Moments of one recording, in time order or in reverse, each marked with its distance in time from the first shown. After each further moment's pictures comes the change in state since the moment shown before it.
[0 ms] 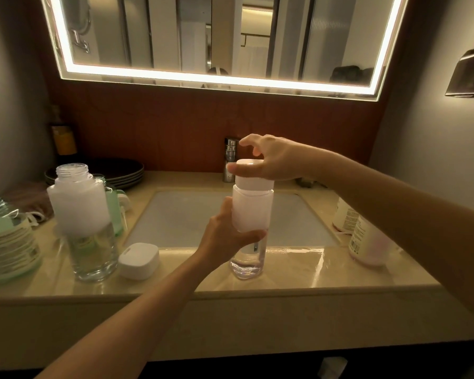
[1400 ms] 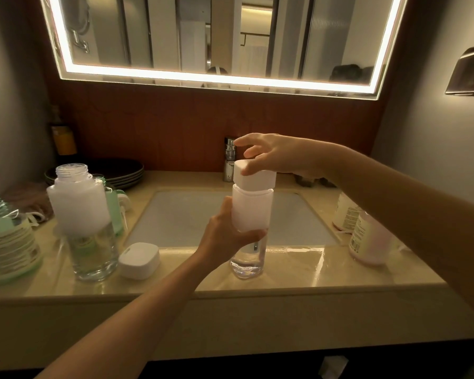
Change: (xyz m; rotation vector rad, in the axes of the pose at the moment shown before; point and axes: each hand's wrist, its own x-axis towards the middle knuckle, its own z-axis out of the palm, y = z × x) left_hand 0.001 -0.002 0.000 -0.003 -0.005 0.021; right_hand 0.000 0.008 -0.005 0.270 -0.102 -0.008
